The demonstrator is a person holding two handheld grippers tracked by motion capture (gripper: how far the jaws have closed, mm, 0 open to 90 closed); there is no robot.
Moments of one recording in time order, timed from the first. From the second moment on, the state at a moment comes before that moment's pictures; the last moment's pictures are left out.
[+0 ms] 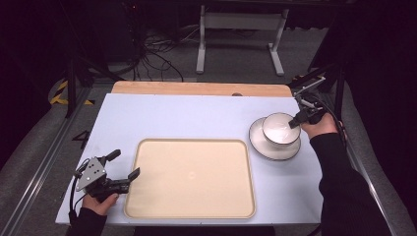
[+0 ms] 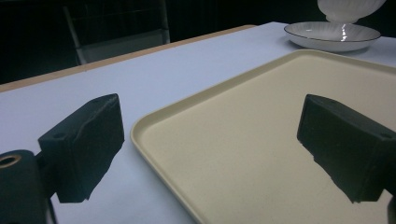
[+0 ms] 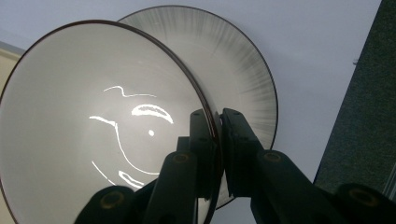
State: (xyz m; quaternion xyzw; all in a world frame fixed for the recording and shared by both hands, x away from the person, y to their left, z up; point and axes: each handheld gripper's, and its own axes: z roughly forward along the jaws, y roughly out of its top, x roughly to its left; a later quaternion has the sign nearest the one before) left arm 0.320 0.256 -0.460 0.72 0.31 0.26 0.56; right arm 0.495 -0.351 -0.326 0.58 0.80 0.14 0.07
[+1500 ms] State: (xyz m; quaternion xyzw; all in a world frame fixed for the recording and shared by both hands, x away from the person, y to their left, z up) left arm 0.320 0.256 -0.460 0.72 0.31 0.26 0.56; right arm 0.471 -0.256 -0.278 0.47 0.87 0.17 0.07
